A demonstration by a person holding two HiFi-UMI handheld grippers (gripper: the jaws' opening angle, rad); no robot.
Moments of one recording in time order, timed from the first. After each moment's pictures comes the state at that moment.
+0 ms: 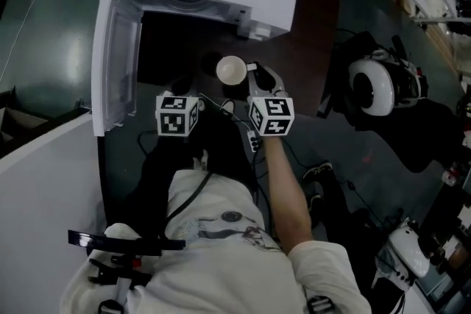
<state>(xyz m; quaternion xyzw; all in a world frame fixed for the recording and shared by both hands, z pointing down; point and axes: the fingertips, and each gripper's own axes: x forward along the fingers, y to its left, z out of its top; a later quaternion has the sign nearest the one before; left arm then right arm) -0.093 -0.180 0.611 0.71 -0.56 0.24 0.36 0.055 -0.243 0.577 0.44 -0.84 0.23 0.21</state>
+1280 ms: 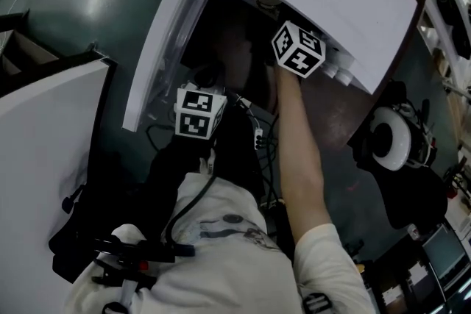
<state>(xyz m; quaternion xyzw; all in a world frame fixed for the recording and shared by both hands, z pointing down) -0.185 -0.182 0.616 0.66 -0.62 0.19 0.39 -0.127 -0.420 0.591 0.46 -0.84 0.22 0.16</state>
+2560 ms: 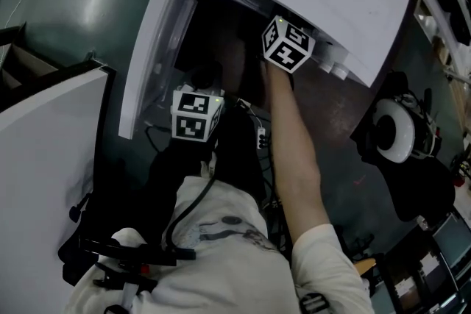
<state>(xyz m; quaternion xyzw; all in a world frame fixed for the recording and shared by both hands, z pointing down) -0.179 -0.189 0.610 0.67 -0.60 0.20 0.39 -0.109 -0.431 0.597 0.53 -0.81 0.19 0.15</state>
